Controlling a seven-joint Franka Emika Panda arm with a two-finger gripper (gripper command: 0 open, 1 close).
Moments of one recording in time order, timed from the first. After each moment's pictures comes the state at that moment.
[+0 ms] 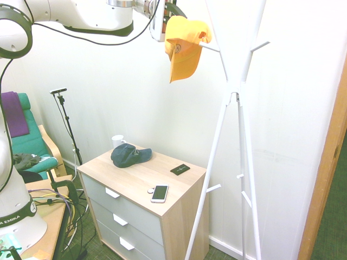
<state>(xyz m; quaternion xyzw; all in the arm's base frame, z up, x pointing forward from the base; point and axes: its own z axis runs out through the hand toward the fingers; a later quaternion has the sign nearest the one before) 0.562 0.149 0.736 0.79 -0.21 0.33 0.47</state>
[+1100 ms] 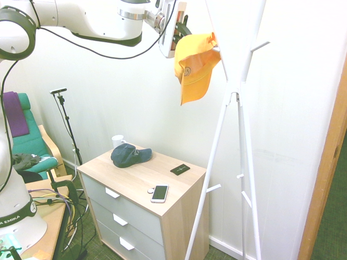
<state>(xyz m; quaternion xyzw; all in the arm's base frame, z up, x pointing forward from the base) 0.588 0.124 0.673 0.81 -0.22 0.29 0.45</state>
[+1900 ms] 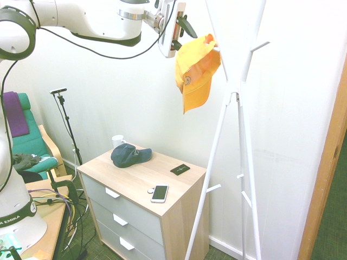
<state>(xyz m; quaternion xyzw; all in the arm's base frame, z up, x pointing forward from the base) 0.588 0.130 0.674 0.81 -0.22 0.30 0.45</state>
